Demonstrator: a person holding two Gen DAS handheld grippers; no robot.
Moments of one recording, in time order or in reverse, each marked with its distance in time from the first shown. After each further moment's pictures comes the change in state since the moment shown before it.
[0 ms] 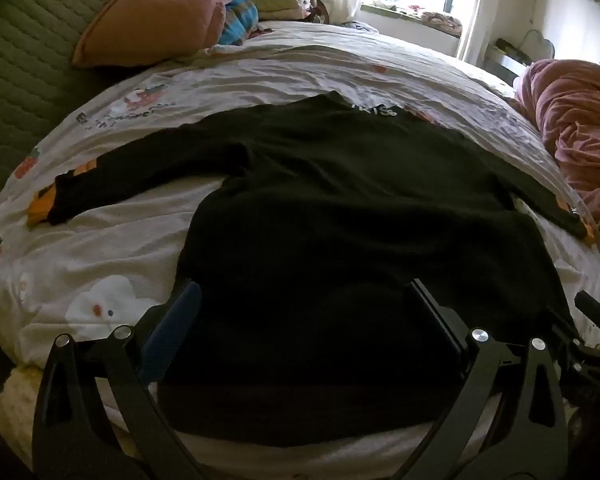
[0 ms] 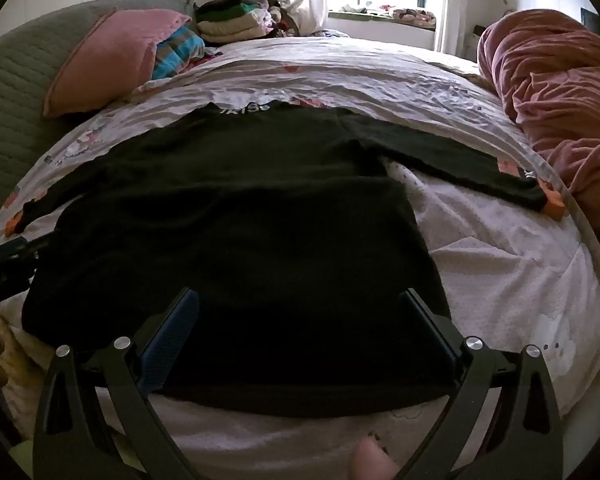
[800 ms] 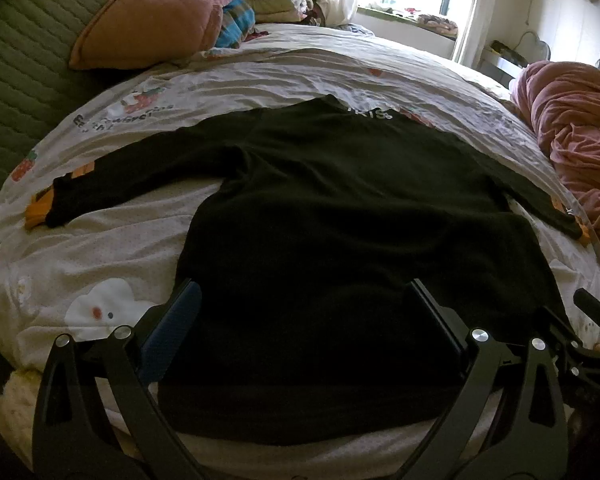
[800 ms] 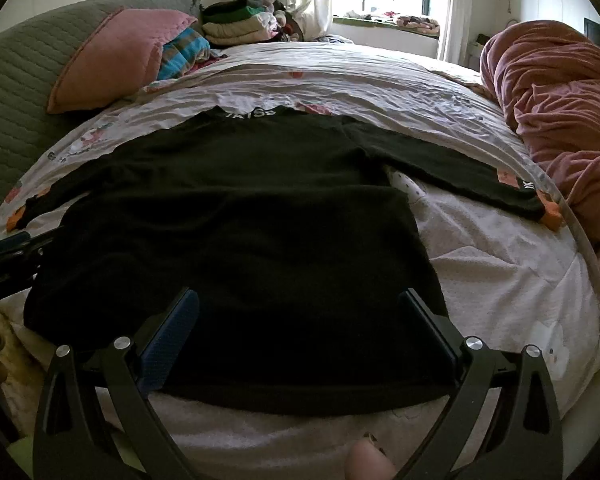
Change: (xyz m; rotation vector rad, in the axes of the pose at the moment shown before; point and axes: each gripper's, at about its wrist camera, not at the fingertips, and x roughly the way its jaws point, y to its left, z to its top) left arm -0.003 -0.008 0.003 -0.010 -0.002 -0.015; right arm -0.007 0.007 0.000 -0.034 -0.017 -0.005
